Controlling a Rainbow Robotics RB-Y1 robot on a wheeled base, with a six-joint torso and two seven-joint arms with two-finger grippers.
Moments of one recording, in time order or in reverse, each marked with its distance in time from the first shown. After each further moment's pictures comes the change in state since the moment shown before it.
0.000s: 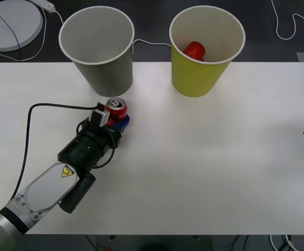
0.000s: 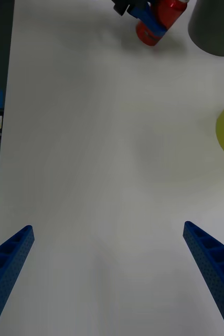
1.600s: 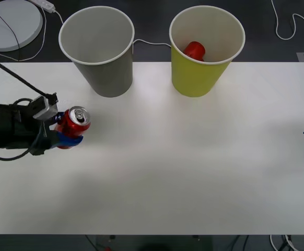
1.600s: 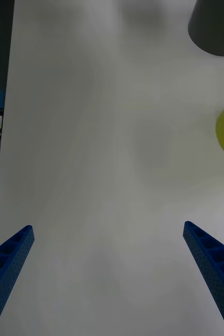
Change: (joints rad) right arm 0.000 0.000 0.000 0.000 0.000 0.000 0.000; left arm 0.043 0.145 0.750 -0.406 -0.183 -1.513 0.025
